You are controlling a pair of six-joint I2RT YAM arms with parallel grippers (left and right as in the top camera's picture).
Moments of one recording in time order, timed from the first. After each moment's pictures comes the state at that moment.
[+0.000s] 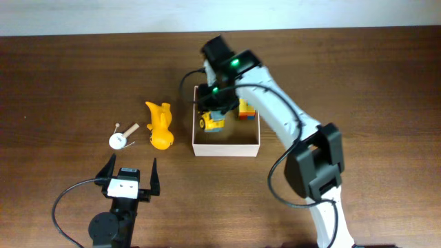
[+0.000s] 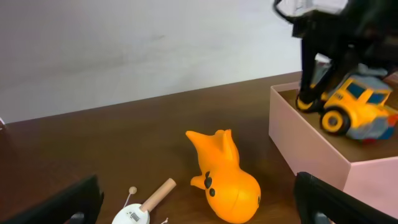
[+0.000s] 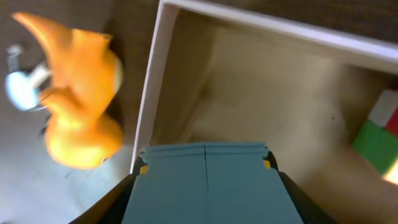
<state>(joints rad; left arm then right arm) 0.04 0.01 0.01 -0.07 0.12 0.14 0.57 2.28 2.13 -1.13 -0.21 0.41</state>
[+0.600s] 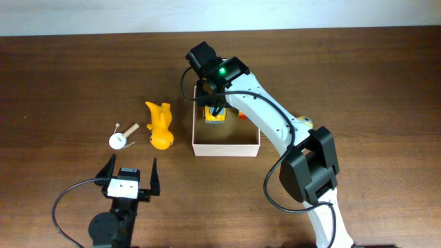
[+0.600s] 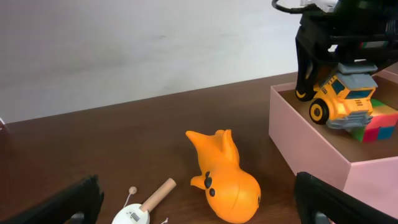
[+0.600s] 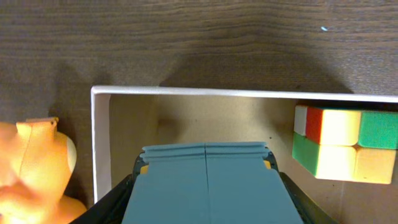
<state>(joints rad) 0.04 0.01 0.01 -0.07 0.12 0.14 0.62 2.28 2.13 -1.07 0.10 0.64</state>
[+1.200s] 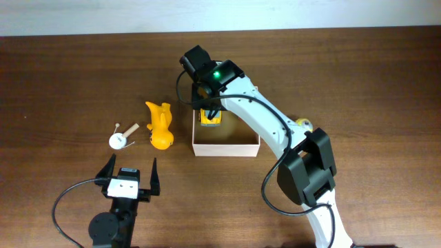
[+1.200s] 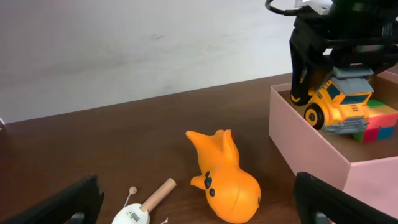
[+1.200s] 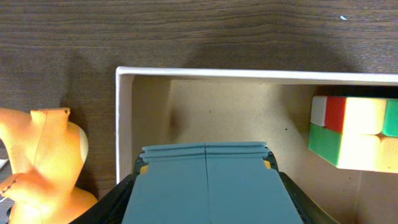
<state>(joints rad) 0.04 0.01 0.01 -0.07 0.12 0.14 0.65 2.28 2.13 -1.07 0.10 0.66</state>
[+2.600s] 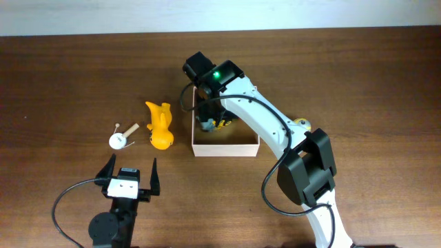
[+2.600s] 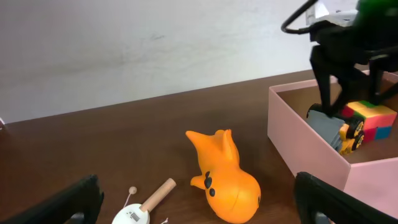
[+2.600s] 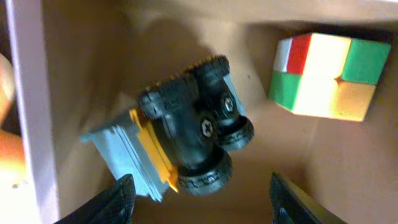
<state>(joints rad) 0.04 0.01 0.01 -0.07 0.12 0.14 0.65 2.28 2.13 -1.27 0.10 0.54</state>
